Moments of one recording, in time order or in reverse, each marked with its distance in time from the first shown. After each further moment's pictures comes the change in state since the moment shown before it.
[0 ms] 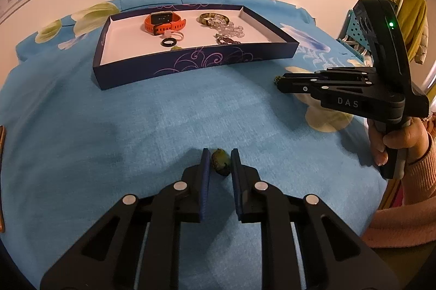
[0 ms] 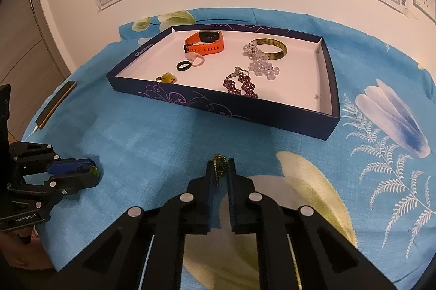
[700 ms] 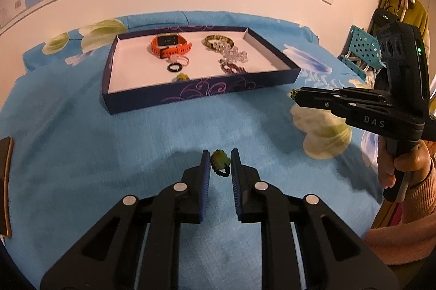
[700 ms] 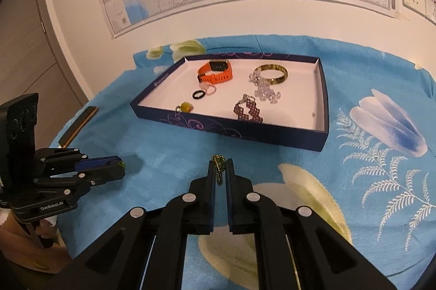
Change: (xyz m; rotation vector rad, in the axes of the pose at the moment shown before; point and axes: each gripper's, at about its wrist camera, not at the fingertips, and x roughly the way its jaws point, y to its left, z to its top) left arm -0.014 0.003 0.021 -0.023 -0.082 0.014; right arm -0.037 -0.005 0.003 0.048 -0.121 0.093
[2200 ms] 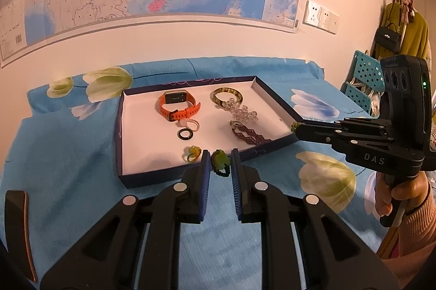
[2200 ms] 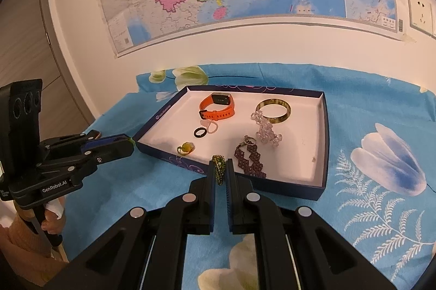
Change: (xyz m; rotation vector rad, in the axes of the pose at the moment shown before) left arm -0.004 0.008 0.065 0.017 -0.142 0.031; right arm 0.004 -0.005 0.042 -0.010 -0.074 0.027
